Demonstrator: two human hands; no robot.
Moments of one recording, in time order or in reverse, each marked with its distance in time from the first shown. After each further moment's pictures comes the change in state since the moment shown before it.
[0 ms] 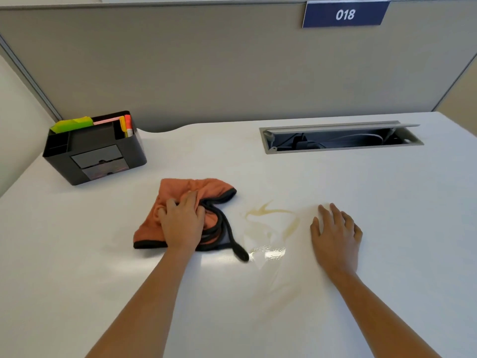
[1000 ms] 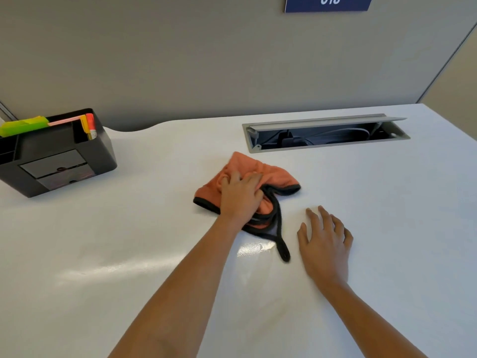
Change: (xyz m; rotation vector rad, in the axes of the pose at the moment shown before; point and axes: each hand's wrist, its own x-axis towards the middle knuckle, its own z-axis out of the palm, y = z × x) left_hand 0.052 0.139 0.046 -0.132 -0.186 0.450; right_hand 0.002 -0.003 -0.007 -0.043 -0.081 0.014
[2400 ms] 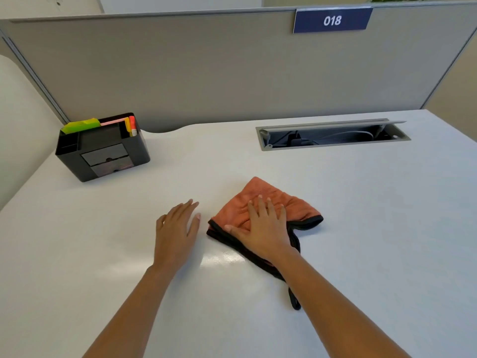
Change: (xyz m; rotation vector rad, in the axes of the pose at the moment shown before) left_hand -0.177 -0.094 -0.059 -0.115 0.146 -0.277; right_hand -0.044 -0.102 -0.022 0.028 -0.372 -0.442
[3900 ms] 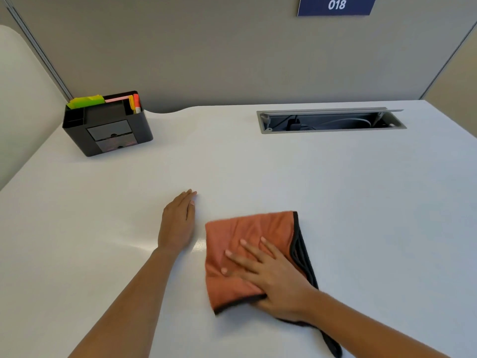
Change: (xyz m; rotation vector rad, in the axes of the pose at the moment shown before) left_hand -0.026 -0.008 0.019 -0.232 0.003 -0.120; right_hand -0.127 0.029 0.022 -0.155 -0.102 -0.716
